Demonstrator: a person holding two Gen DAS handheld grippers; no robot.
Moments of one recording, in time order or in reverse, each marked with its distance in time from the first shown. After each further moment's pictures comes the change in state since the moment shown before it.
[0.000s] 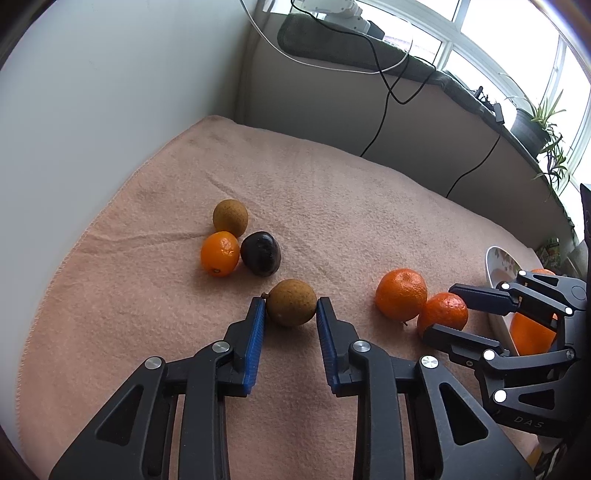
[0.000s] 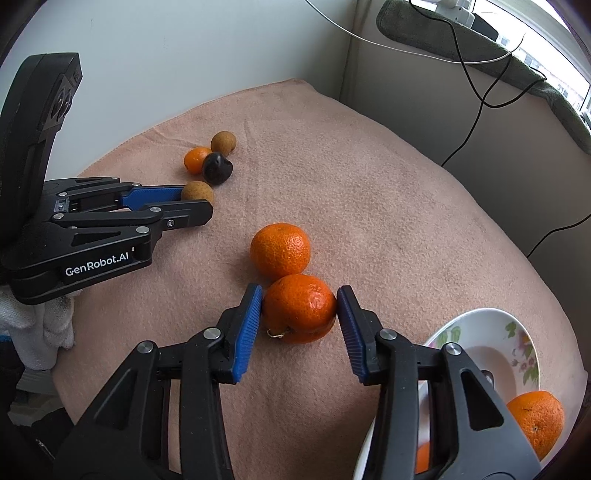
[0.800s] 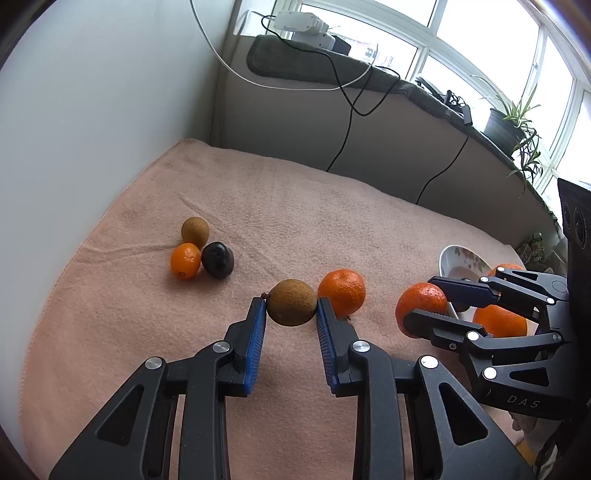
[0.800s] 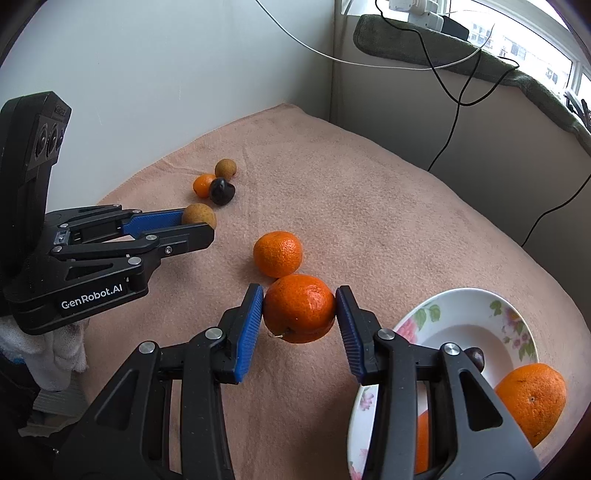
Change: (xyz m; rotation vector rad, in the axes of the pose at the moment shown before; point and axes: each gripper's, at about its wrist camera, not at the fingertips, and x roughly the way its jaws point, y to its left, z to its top) left arm -0.037 -0.032 -0.004 0.042 -0.047 -0.055; right arm -0.039 -0.016 -0.012 0.089 -0.086 0.041
